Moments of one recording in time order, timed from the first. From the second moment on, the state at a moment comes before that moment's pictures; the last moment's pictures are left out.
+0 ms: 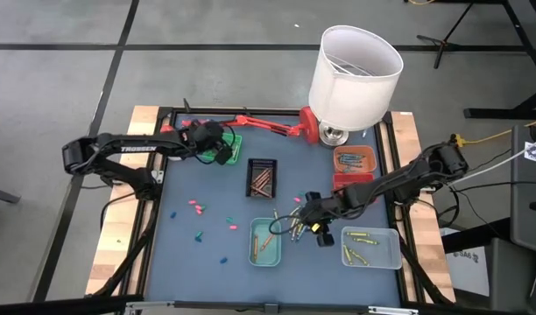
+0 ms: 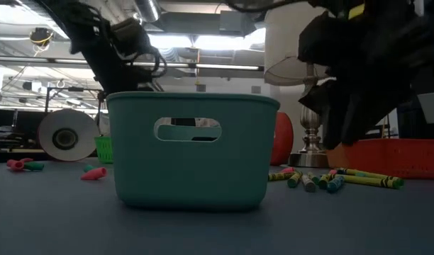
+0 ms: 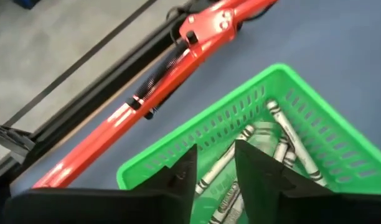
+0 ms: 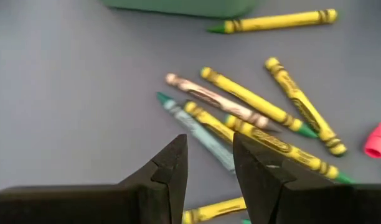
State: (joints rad) left arm 0.45 1.27 0.65 -0.28 -0.45 -0.20; right arm 0.31 1.57 0.84 -0.28 -0.10 0.14
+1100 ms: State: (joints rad) left arm 0.39 1.36 0.65 -0.22 -0.38 -0.26; right arm 0.31 1.71 0.84 -0.28 -0.07 0.07
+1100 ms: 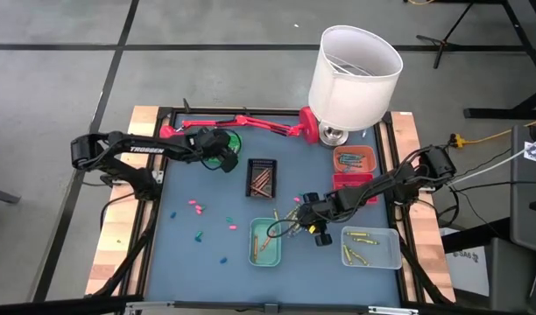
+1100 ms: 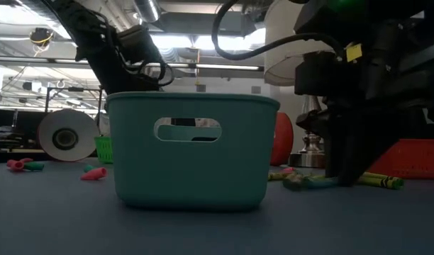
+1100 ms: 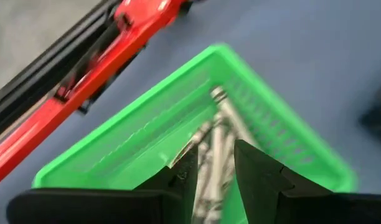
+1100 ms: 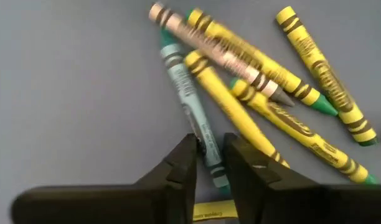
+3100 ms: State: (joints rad) left arm -0.37 1.36 0.65 0.30 -0.28 -0.26; right arm -0.03 1.22 0.84 -1.08 0.46 0.20
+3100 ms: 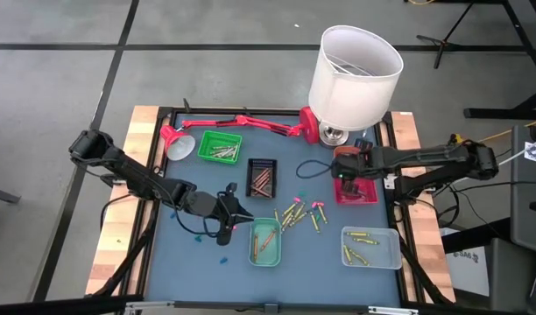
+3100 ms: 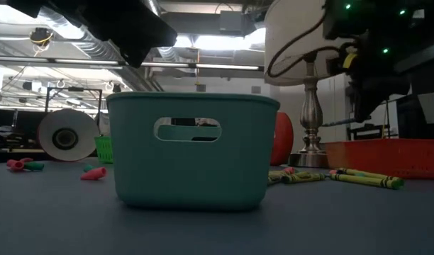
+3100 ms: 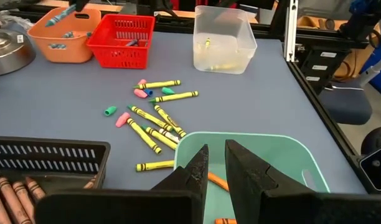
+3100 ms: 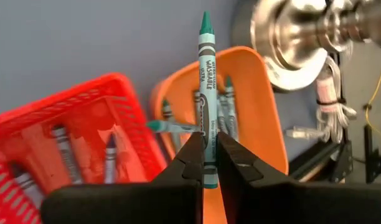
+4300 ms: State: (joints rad) left arm -0.34 1.26 0.65 0.26 -0.31 -0.22; right arm -0.20 1.22 0.84 -1.02 0.22 0.17
